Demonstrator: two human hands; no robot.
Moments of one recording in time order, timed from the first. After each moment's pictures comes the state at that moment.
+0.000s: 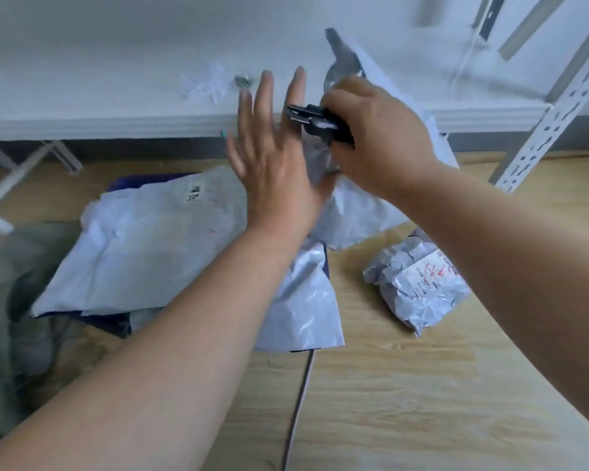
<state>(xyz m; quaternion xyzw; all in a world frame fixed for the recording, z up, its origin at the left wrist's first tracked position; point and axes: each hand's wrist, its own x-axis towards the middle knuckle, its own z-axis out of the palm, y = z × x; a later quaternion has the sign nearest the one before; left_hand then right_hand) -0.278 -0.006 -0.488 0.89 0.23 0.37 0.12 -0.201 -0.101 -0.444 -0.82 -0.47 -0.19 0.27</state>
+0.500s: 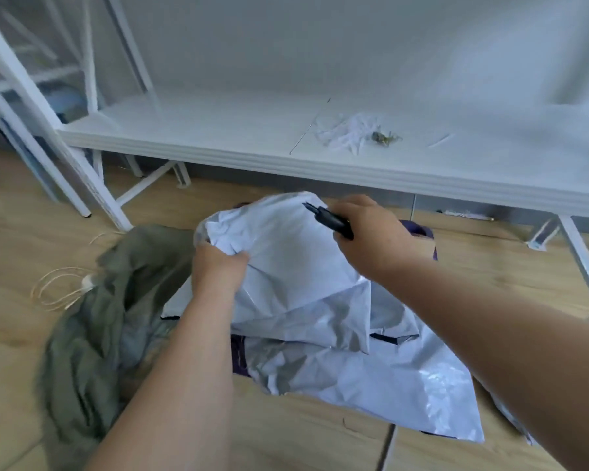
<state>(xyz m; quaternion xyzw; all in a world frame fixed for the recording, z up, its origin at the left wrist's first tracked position) -0.435 0.209 -0.529 0.63 0.62 0.22 0.41 -0.285 0.059 -0.485 -0.82 -0.50 0.00 0.28</state>
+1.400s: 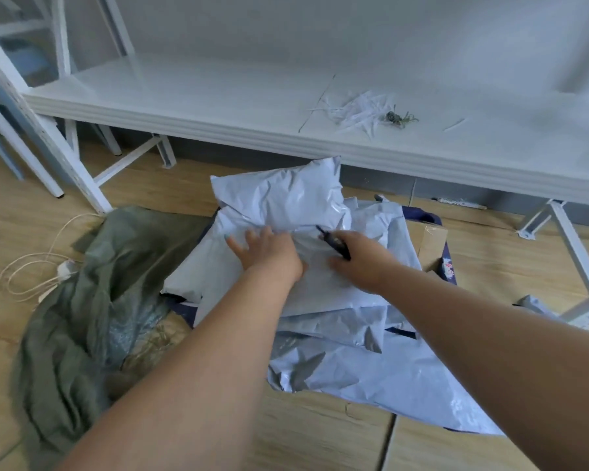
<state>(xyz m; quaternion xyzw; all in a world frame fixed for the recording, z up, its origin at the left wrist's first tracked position) -0.384 0.208 -0.558 0.88 0.45 -0.08 0.09 -0.283 0.094 -0.559 -0.85 -0.45 0.18 0.22</state>
